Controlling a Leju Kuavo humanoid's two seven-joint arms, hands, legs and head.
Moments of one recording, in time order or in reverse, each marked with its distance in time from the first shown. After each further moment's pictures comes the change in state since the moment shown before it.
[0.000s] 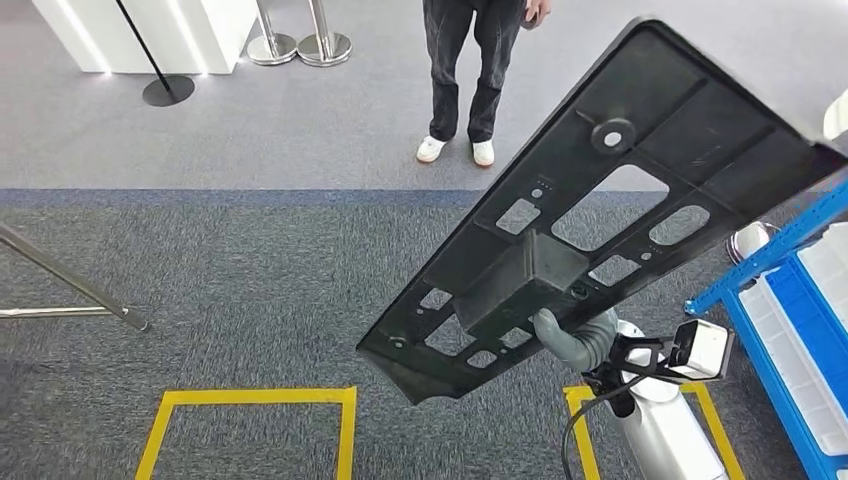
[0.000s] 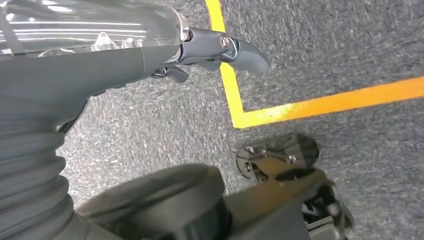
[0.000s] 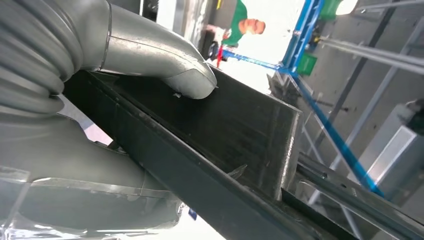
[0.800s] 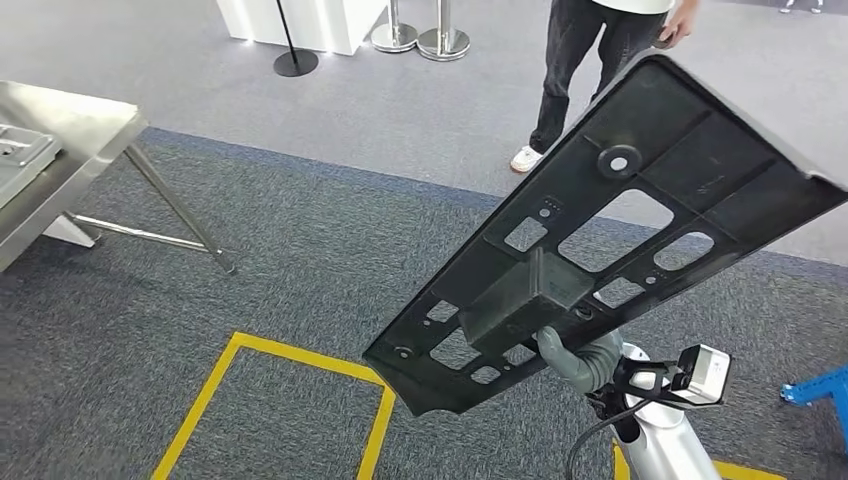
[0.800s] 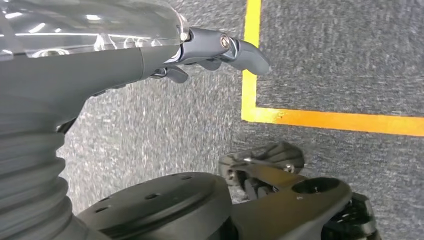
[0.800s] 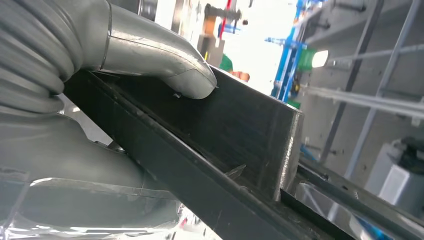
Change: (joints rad) left arm -0.005 0.000 0.000 0.000 -0.021 -0.012 -0.008; right arm 0.100 0.002 -0.024 -0.050 0.020 -0.031 0.002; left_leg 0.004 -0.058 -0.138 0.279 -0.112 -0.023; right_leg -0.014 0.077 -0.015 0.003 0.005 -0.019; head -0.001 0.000
